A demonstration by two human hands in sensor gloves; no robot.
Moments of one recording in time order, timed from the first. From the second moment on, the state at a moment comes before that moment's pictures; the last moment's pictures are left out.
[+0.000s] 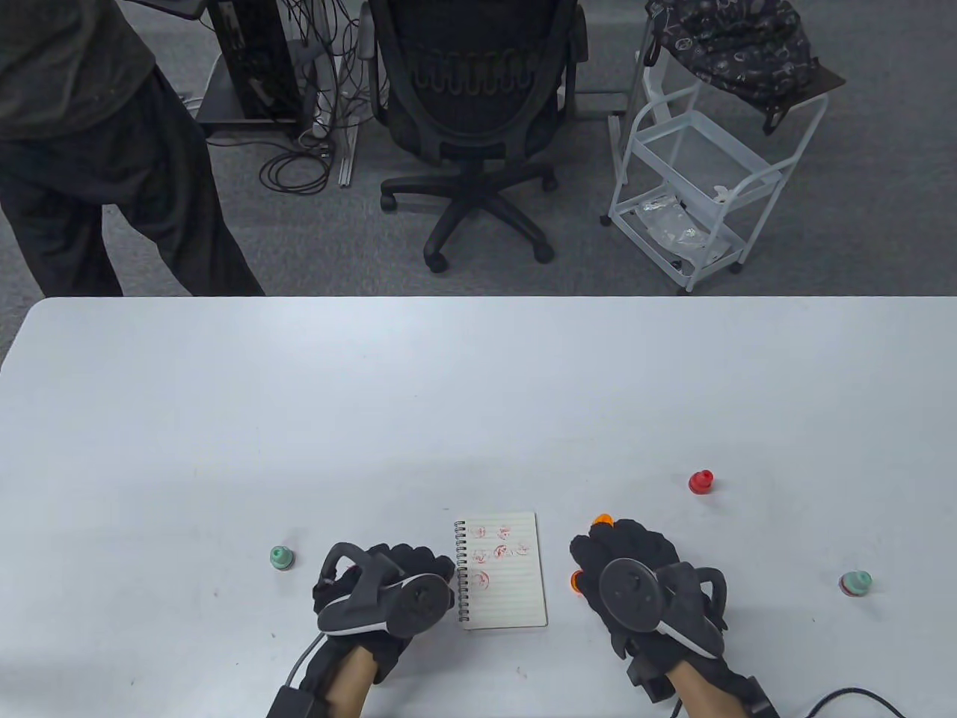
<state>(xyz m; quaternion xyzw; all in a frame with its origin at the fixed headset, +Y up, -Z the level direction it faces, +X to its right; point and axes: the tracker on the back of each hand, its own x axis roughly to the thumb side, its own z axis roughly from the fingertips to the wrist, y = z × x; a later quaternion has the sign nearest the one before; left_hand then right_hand) -0.119 -0.719 -0.226 0.00 -0.34 0.03 0.94 0.152 -0.720 -0.214 0.12 -0.03 0.99 0.10</state>
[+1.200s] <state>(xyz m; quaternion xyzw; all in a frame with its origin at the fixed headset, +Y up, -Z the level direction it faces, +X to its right) -0.034 -0.733 -0.247 -0.02 -0.41 -0.04 0.91 0.156 -0.716 -0.214 0.11 -0.04 0.99 0.11</state>
